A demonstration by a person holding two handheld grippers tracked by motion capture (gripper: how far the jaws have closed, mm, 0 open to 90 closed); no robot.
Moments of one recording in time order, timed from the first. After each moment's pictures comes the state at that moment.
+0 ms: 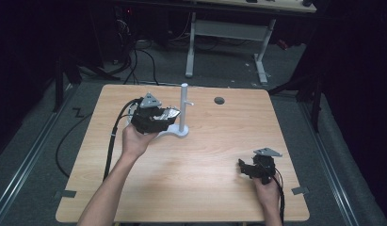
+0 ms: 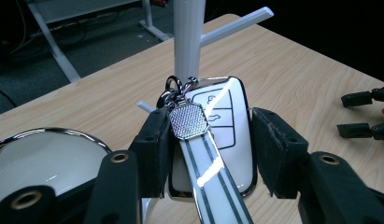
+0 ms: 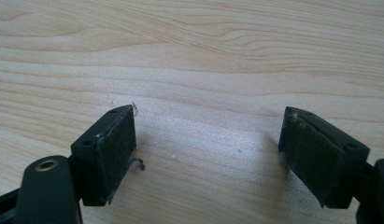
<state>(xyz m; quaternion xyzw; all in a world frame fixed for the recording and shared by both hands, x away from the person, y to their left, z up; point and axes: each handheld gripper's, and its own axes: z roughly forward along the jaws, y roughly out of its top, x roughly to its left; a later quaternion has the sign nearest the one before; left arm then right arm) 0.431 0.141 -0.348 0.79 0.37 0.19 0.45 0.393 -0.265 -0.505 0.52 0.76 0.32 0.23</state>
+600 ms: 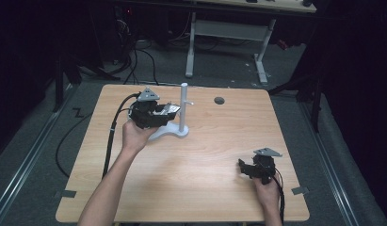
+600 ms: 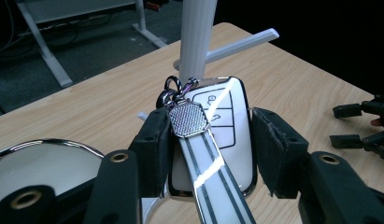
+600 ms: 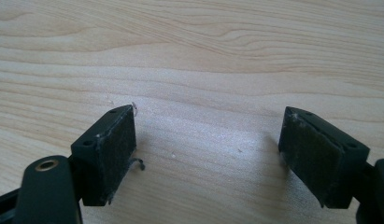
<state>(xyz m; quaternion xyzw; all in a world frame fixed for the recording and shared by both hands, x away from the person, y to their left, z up) 0.442 0.147 -0.343 0.78 0.38 0.17 0.47 0.393 -0.265 -0.505 0.52 0.76 0.32 0.23</state>
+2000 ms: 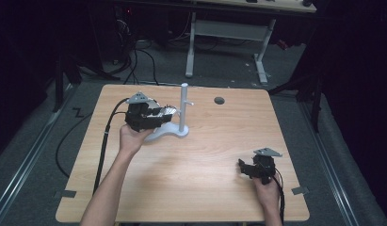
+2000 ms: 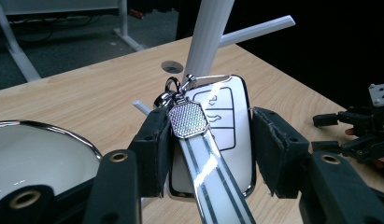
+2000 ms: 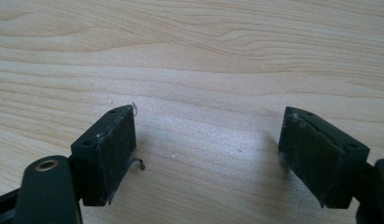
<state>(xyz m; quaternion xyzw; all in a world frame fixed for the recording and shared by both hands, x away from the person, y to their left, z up) 0.448 0.167 -0.368 0.76 0.38 0.13 0.52 0.393 -0.265 -0.505 0.52 0.76 0.32 0.23</state>
